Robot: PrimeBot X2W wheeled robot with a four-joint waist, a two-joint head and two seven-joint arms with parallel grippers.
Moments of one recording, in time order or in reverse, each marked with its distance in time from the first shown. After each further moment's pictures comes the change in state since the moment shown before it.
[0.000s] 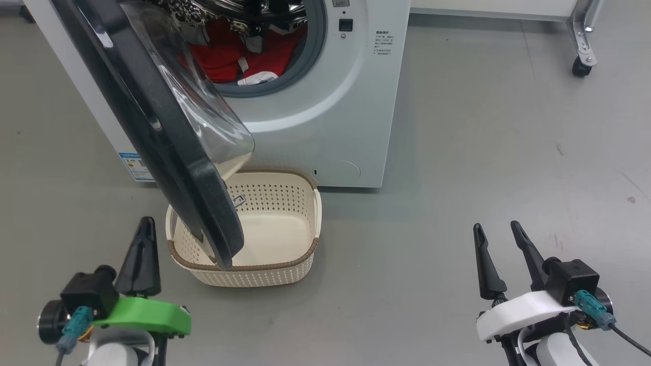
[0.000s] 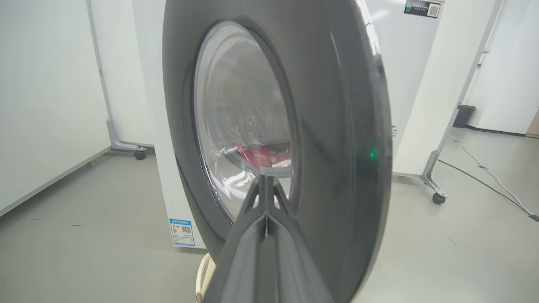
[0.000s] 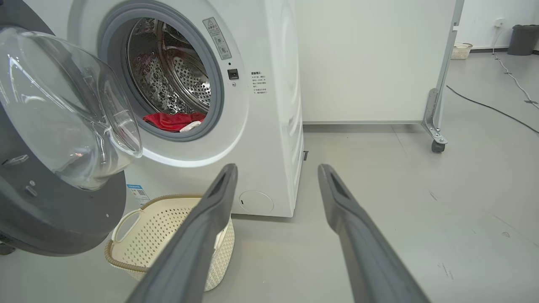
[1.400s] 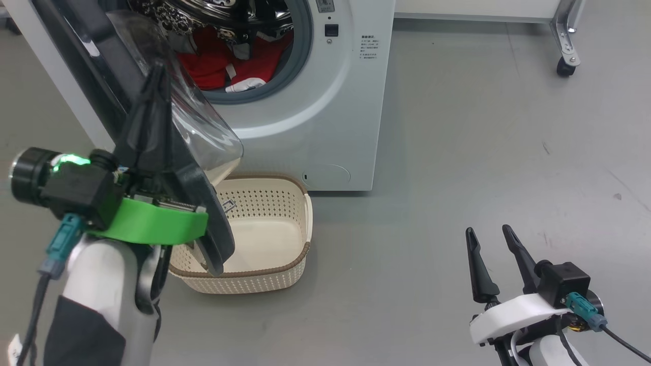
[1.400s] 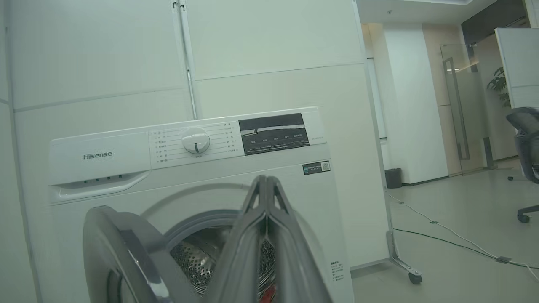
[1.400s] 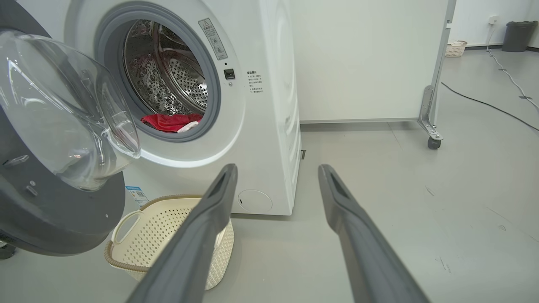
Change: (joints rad) left arm -0.313 0.056 -0.103 -0.301 0.082 -0.067 0.080; right arm 0.000 0.049 -0.037 0.034 -0.050 0.052 0.000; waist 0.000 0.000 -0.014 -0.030
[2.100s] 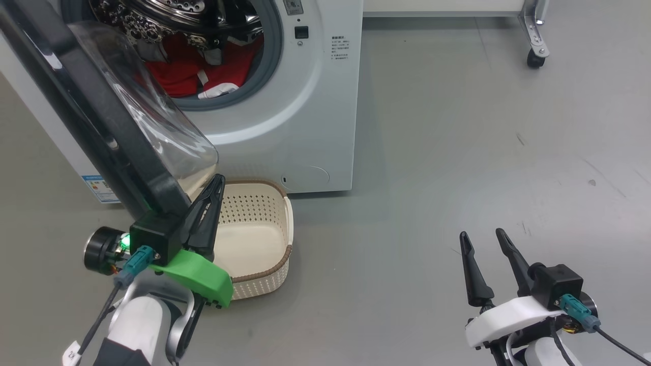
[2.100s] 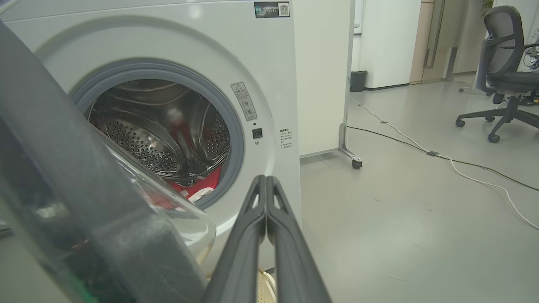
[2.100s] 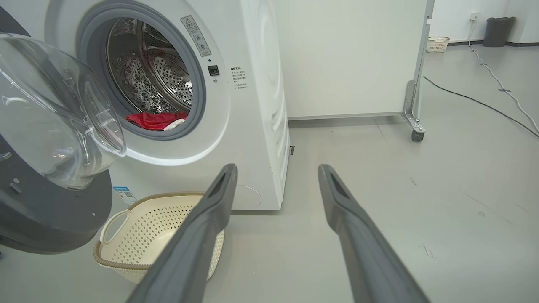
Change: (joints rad) left arm 0.150 -0.015 -0.077 0.201 -0.006 -0.002 0.110; right arm 0.000 0.015 0.000 0.021 -0.016 0.021 0.000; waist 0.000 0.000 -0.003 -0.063
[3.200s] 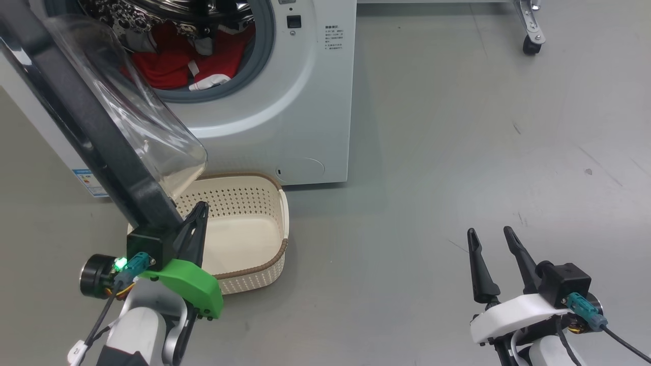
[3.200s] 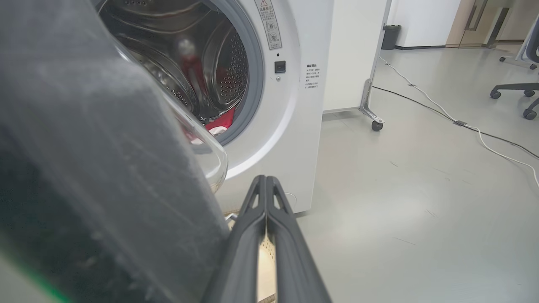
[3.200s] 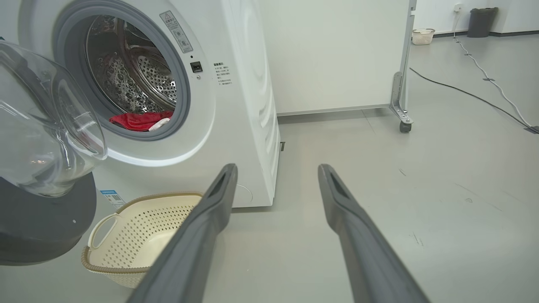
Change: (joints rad) left arm 0.005 -0.008 0.037 0.170 -0.019 0.053 0.017; right arm 0.000 0.021 -0.048 0.003 -0.009 0.011 0.000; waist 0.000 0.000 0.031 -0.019
